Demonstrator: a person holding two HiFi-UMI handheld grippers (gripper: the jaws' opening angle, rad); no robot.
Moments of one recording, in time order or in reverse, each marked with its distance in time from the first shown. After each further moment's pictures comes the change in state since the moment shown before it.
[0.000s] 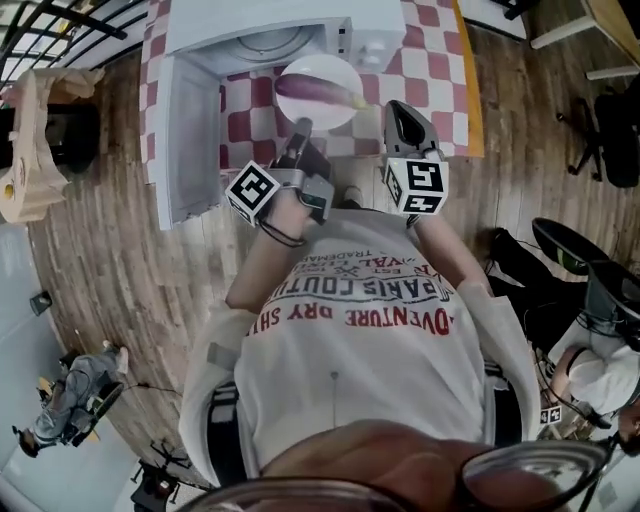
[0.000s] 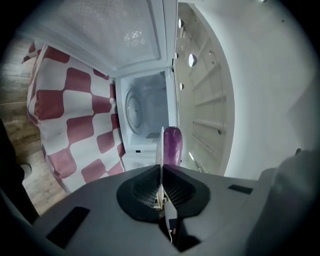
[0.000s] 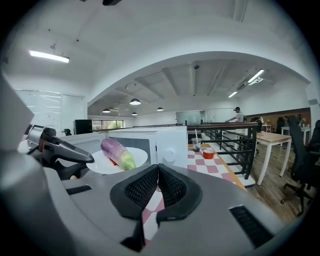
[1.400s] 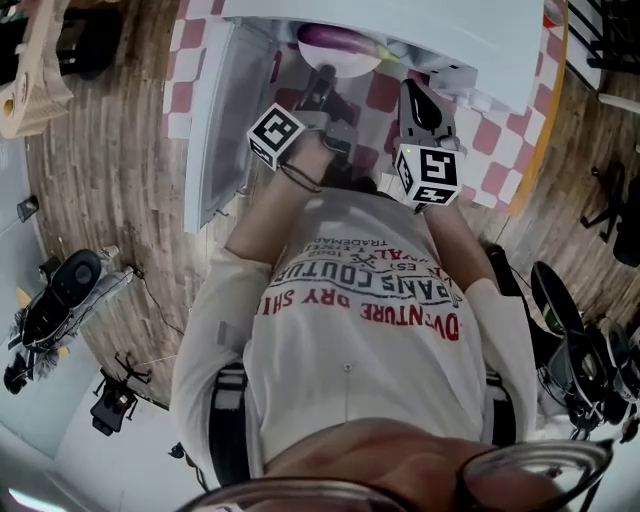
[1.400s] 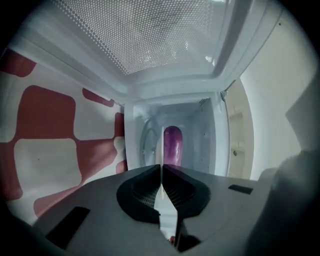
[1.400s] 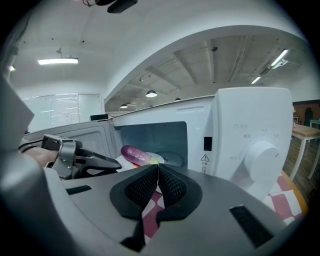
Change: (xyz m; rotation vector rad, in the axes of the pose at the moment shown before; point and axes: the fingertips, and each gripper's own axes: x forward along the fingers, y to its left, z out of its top) left arm 0.087 0.082 0.166 -0.060 -0.252 0.119; right arm 0.175 0.083 -0.011 -0.022 0.102 0.241
